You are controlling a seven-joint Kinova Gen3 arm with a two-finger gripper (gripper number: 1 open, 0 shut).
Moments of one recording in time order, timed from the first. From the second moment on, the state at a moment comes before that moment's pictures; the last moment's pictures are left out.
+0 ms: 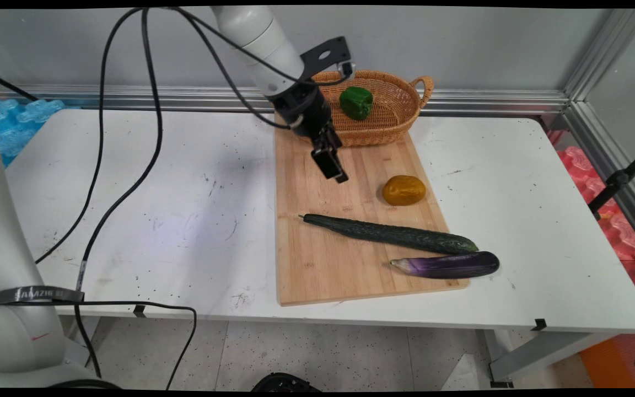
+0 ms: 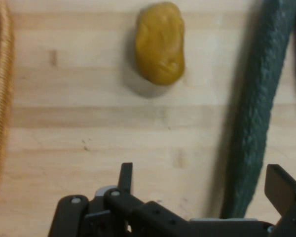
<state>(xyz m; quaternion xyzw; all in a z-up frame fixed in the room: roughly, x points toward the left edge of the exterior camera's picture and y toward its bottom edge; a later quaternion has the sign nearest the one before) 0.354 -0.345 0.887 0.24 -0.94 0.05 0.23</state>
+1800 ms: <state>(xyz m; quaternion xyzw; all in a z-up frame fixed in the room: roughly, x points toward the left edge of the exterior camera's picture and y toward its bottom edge) 0.256 -0.396 0.811 0.22 -0.93 0.10 0.28</state>
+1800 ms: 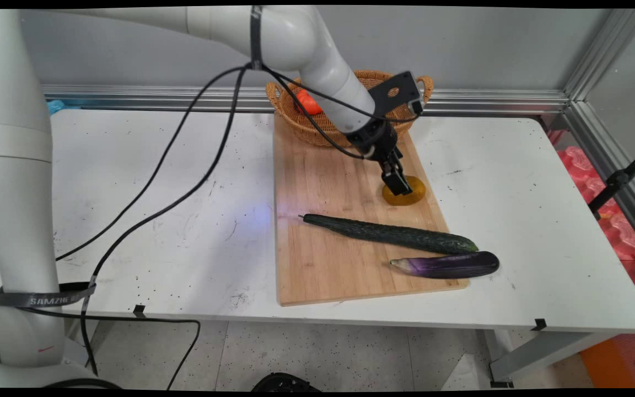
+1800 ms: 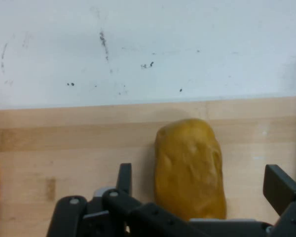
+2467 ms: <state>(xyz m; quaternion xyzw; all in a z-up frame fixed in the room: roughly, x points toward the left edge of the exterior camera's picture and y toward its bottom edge) 0.252 -0.401 0.773 0.24 -0.93 0.11 0.27</state>
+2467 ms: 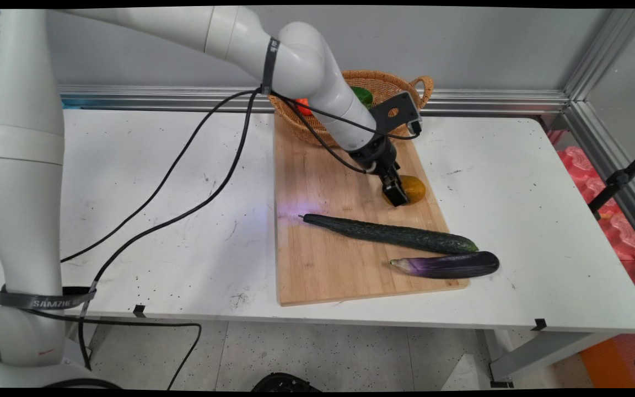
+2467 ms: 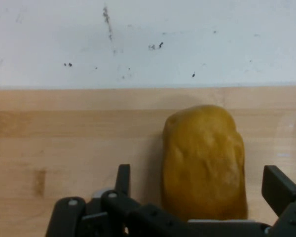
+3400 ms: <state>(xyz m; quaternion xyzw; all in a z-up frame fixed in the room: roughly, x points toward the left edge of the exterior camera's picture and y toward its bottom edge) 0.248 -0.407 0.763 0.26 -0.91 0.10 0.30</state>
